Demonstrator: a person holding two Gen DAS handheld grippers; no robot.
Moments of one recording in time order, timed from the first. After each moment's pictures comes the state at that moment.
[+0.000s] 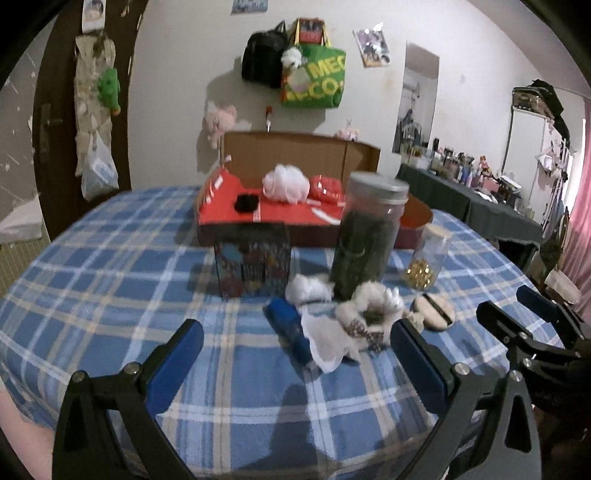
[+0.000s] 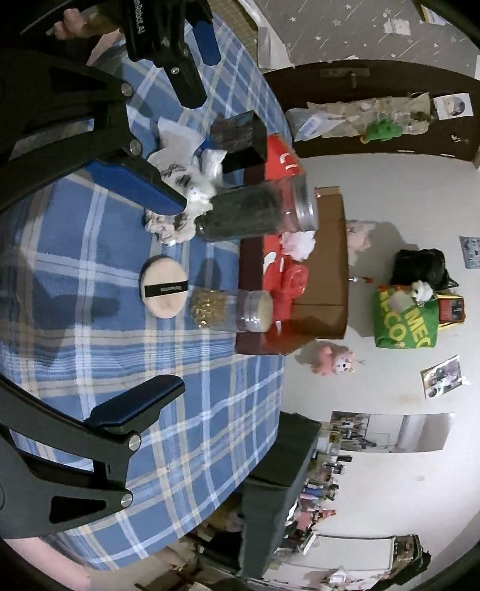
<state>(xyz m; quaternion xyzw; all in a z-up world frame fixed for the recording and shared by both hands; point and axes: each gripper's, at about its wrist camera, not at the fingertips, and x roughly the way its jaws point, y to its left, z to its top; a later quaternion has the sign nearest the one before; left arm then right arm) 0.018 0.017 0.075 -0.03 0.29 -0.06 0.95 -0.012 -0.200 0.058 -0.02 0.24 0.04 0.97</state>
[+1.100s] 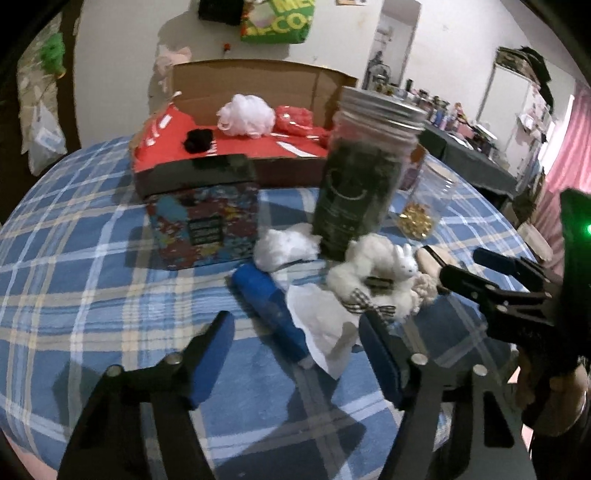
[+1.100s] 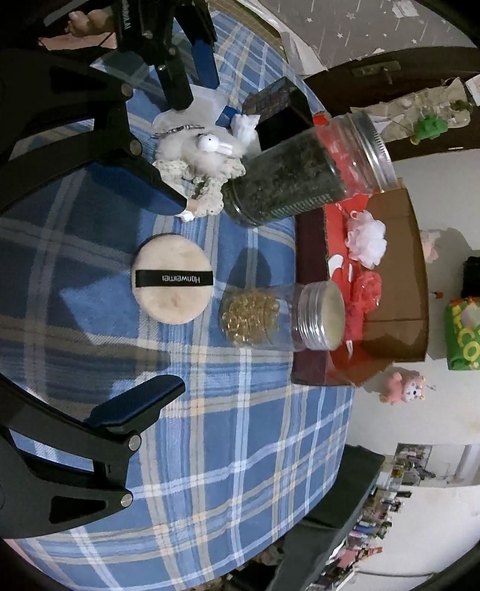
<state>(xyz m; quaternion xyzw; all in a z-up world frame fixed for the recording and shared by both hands) 0.070 0.009 0.048 0.00 0.41 -0.16 0.90 0.070 -0.212 0.031 -0.01 0.38 0.10 0.92</state>
